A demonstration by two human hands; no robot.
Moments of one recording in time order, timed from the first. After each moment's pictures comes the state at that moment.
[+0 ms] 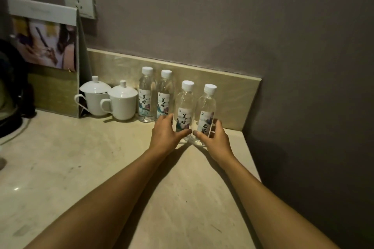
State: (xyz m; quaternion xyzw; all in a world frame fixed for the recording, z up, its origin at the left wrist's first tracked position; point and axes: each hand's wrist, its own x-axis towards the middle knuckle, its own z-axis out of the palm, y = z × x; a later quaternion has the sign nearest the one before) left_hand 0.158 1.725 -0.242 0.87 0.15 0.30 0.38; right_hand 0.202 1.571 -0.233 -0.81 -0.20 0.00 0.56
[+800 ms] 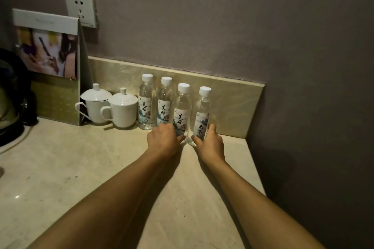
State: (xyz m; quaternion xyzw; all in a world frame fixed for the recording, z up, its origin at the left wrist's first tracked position) left_hand 0.166 1.724 -0.222 0.94 0.26 0.19 0.10; right_hand 0.216 1.603 -0.235 -0.91 -0.13 -0.07 0.40
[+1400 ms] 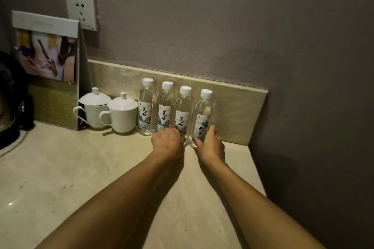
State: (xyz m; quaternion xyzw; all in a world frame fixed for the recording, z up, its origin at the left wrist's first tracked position) left_hand 0.187 1.724 -0.215 0.96 0.25 0.13 0.02; right_hand 0.232 1.616 -0.227 -0.92 -0.12 -0.09 0.36
